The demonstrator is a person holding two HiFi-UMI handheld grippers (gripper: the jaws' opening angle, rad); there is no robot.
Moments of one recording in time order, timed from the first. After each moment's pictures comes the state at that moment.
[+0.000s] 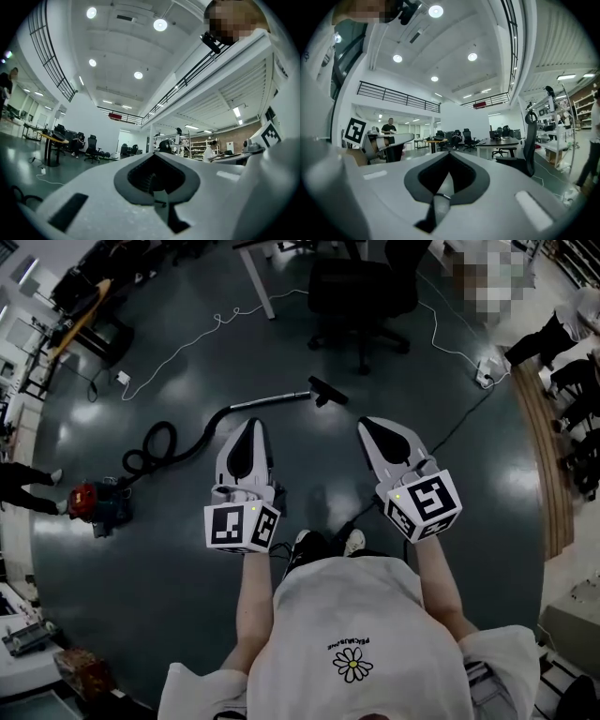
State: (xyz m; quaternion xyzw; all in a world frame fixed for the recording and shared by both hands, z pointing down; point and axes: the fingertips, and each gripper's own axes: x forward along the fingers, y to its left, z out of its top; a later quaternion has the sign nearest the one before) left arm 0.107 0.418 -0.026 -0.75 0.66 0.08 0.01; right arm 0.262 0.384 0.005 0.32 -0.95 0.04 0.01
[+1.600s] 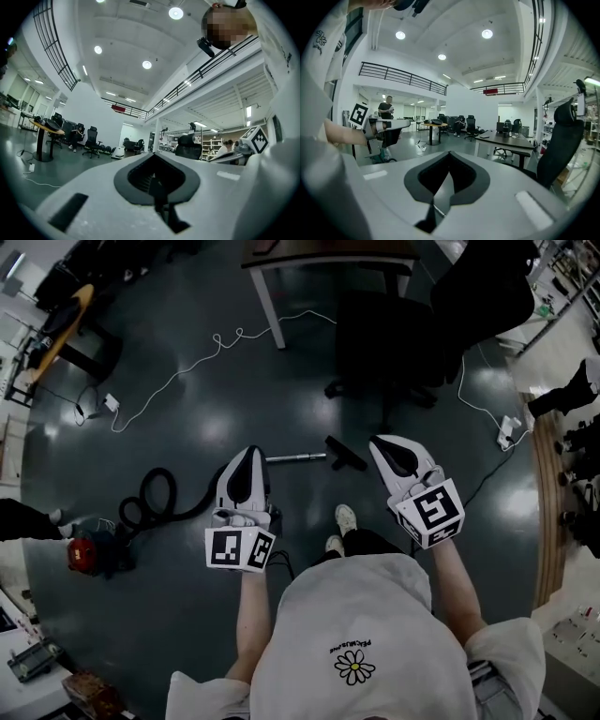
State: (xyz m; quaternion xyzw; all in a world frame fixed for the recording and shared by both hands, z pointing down) left arm -0.118 0.029 0.022 -0.74 0.66 0.08 -0.04; right arm 0.061 -0.032 0.054 0.27 -0.95 0.01 0.13
